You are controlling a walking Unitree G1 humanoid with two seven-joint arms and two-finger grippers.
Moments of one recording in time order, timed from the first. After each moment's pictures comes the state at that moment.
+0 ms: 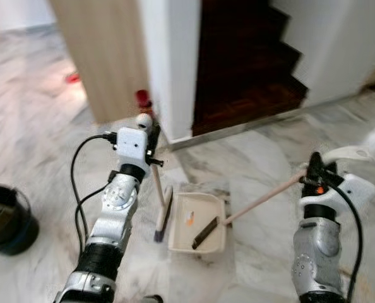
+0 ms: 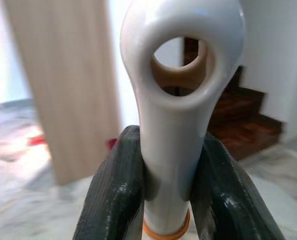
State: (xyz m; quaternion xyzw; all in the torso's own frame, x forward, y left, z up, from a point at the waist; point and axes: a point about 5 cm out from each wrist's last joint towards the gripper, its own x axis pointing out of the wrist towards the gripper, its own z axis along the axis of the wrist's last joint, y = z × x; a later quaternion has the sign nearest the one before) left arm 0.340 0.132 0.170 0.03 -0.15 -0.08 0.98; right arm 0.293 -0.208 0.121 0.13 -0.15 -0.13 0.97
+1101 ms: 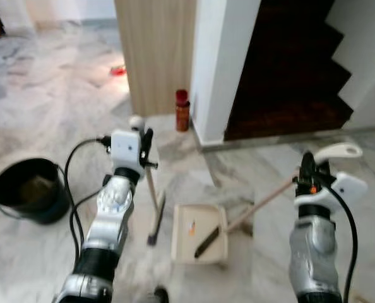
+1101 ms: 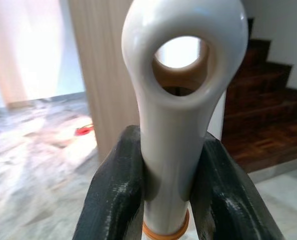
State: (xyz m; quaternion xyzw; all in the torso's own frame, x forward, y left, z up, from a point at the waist) left arm 0.337 0.132 0.168 0.05 -0.16 -0.07 0.98; right arm 0.291 -0.214 0.116 0.13 -0.13 -0.14 0.97
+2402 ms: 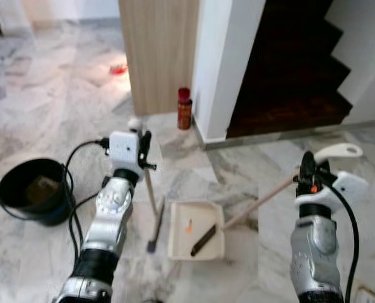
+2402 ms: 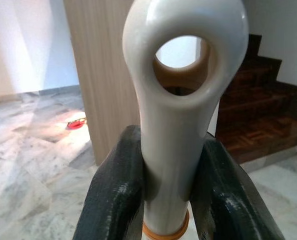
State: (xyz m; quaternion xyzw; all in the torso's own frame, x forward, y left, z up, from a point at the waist) left arm 0.337 0.134 0.165 0.04 -0.14 -0.06 0.99; right arm 0.291 -0.214 0.116 0.14 -0.13 -0.14 0.97
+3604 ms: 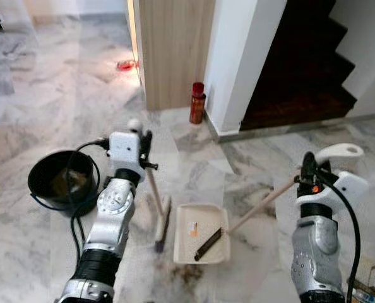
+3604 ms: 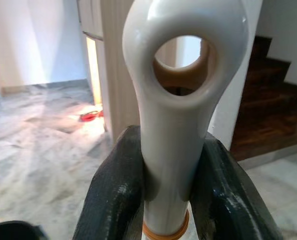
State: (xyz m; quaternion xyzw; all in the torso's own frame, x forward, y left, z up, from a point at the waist) left arm 0.336 0.138 0.168 0.03 -0.15 -0.05 0.99; right arm 0.292 -0.214 0.118 0.14 -0.13 -0.13 0.97
